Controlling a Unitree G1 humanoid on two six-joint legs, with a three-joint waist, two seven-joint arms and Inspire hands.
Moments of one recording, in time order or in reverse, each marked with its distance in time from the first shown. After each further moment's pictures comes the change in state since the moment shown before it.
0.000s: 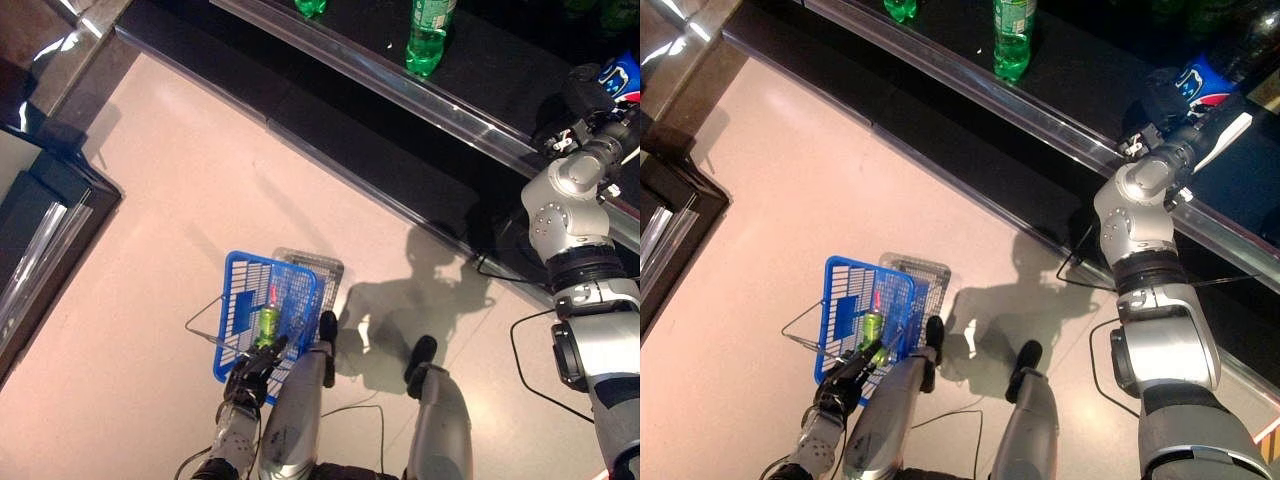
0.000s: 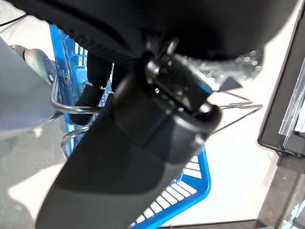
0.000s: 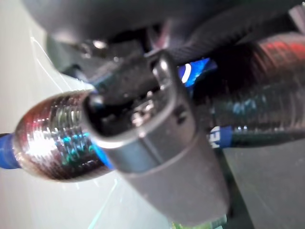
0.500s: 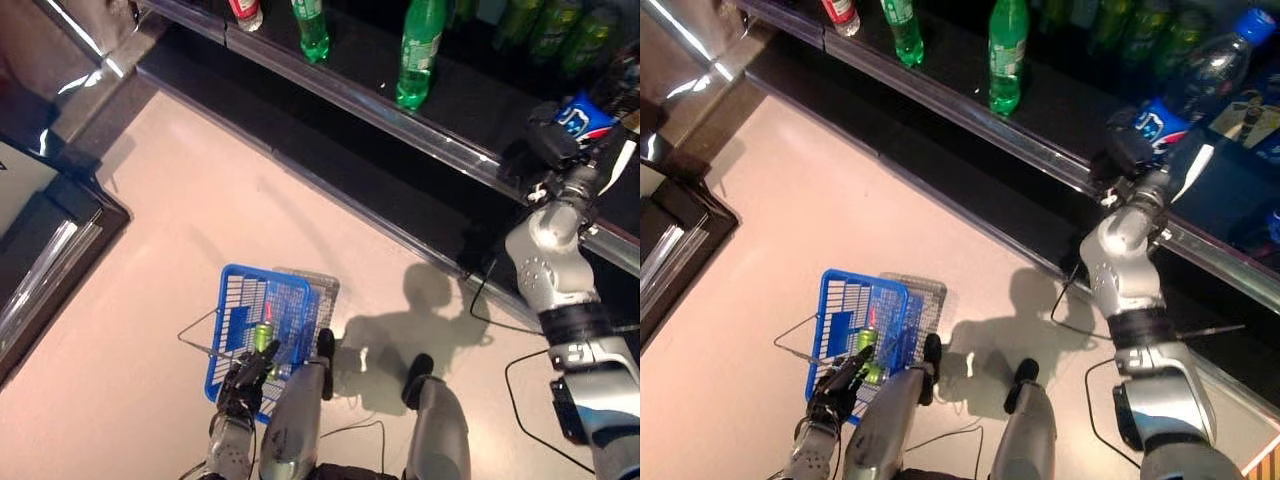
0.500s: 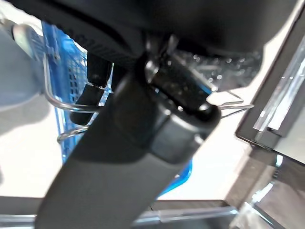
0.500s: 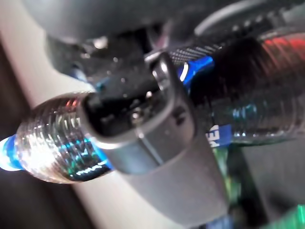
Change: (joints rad) left arm 0.134 -0.002 0.065 -0.115 -0.005 -0.040 -0.030; right arm 0.416 0.040 -0.033 -0.584 -0.105 0.027 0.144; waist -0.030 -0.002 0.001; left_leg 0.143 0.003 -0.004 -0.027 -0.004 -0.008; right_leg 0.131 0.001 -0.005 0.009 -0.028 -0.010
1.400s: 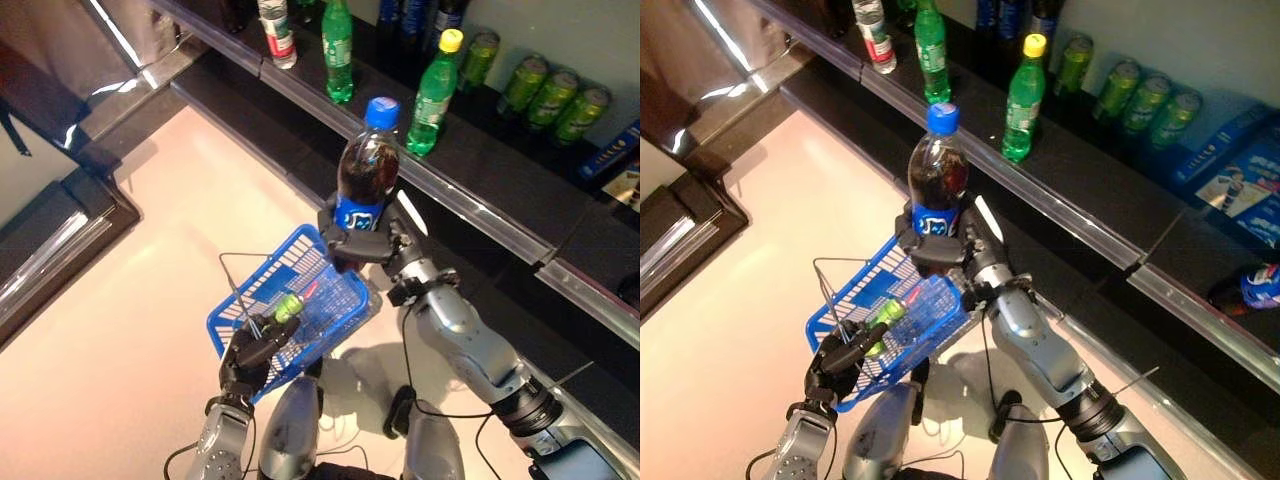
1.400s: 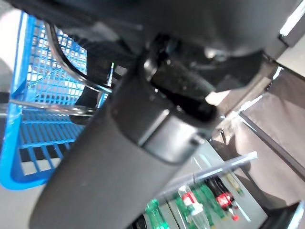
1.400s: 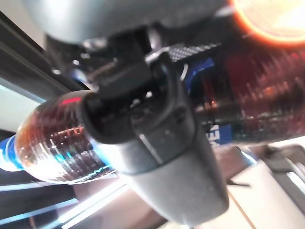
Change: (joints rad) left arm 0.119 0.128 -0.126 -0.504 0.145 -0.007 -0.098; right arm 0.227 0.116 0.400 -0.387 -0.032 0.153 0.404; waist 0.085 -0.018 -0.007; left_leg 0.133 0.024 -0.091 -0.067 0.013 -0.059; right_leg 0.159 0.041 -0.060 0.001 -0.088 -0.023
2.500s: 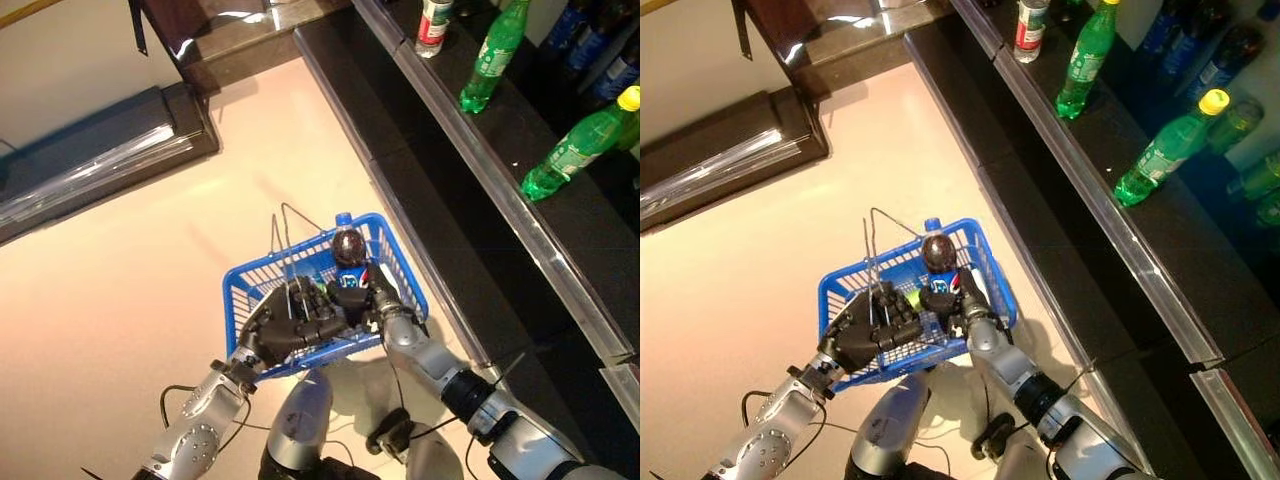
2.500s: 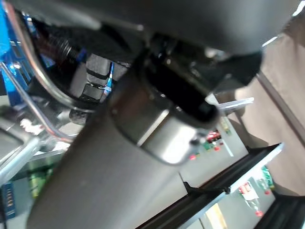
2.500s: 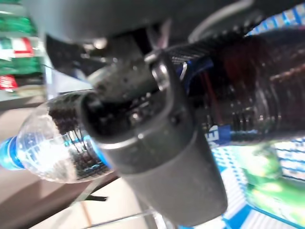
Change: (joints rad) left arm -0.078 0.254 -0.116 -0.323 -0.013 0.190 -0.247; right arm -0.109 0.199 0.180 0.722 -0.044 0.066 -0.159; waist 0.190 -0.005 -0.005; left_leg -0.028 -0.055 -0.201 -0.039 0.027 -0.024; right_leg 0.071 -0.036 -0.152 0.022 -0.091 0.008
